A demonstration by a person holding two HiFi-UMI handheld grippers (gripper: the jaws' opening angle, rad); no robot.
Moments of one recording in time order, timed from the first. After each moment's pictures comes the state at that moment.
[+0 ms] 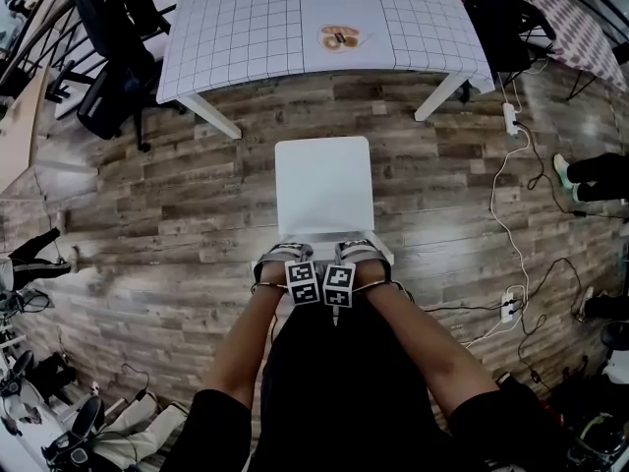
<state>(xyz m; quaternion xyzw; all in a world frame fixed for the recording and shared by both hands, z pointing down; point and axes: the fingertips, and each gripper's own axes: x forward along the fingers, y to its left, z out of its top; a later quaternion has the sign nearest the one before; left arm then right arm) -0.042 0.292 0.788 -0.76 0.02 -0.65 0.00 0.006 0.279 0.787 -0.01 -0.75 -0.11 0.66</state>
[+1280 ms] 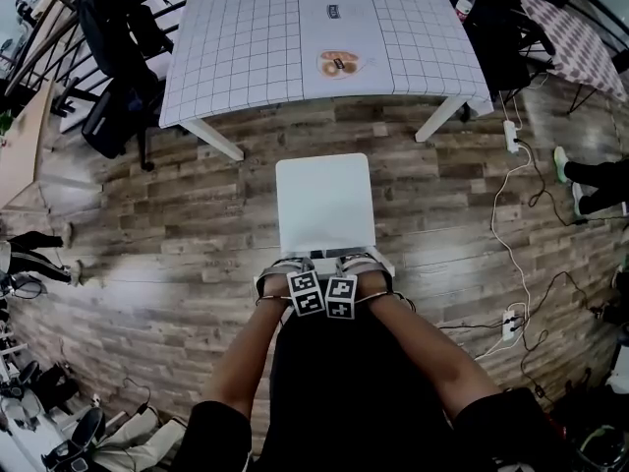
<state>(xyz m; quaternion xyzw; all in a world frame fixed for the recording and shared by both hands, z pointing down) -0.026 0.251 0.796 -0.75 0.05 -0.66 -0.03 0.020 0.244 0.796 -0.02 -0.76 -0.11 0.64</state>
